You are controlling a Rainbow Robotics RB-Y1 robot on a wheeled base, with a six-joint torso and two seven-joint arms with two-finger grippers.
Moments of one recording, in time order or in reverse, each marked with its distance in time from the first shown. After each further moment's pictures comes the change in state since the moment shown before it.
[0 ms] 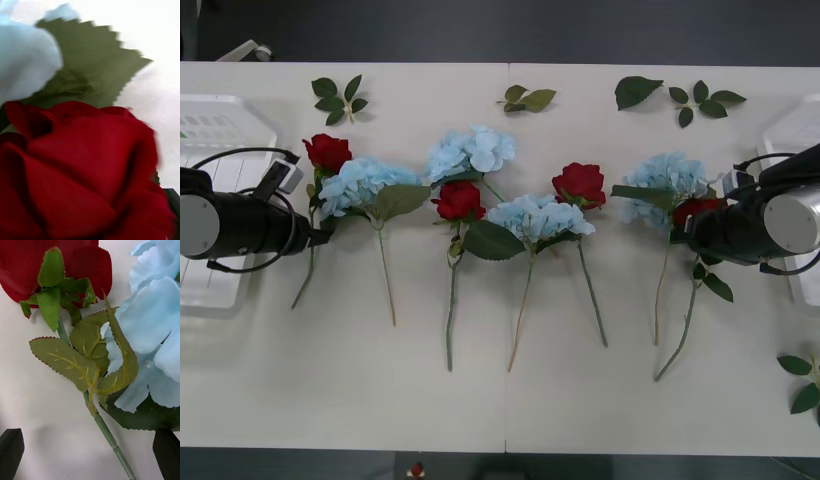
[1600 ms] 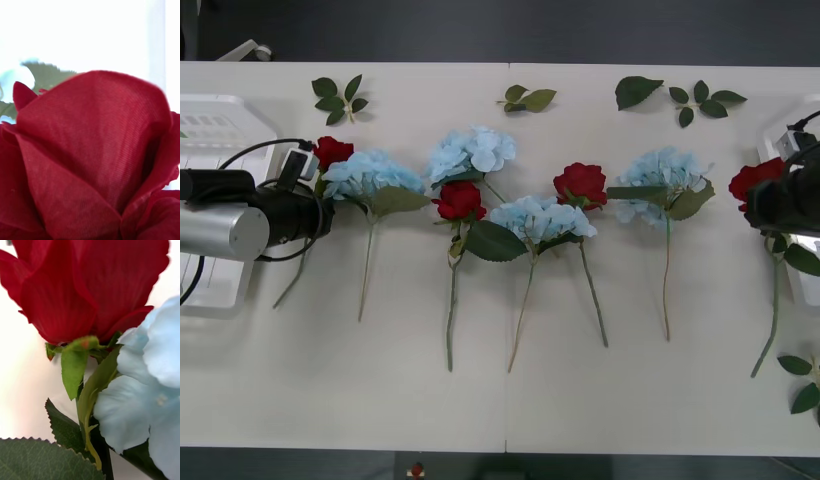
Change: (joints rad) right arm -0.055 -0.295 -0.004 -0.177 -0.201 0.138 0.095; left arm -0.057 -0.142 0.010 0.091 -0.251 -0.111 0.236
